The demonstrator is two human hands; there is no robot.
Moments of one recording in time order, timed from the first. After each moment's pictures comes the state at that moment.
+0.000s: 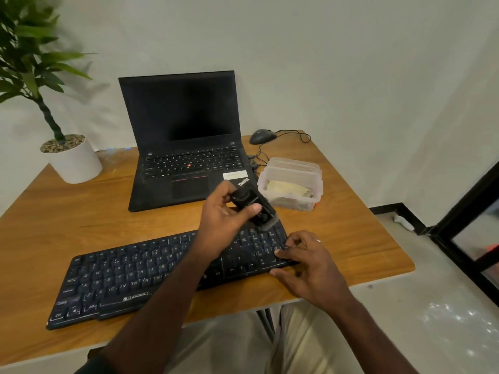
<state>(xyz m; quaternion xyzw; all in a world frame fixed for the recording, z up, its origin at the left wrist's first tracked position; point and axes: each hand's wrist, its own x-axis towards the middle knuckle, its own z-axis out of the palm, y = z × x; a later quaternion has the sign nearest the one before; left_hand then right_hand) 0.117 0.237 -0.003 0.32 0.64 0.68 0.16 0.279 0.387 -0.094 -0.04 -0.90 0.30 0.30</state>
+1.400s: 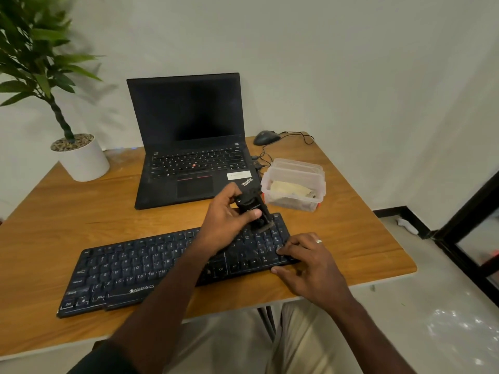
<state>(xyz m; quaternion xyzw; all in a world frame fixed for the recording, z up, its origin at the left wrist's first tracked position) 0.108 0.233 -0.008 0.33 0.69 0.62 0.18 0.278 0.384 -0.091 -0.02 -0.91 0.26 0.32</state>
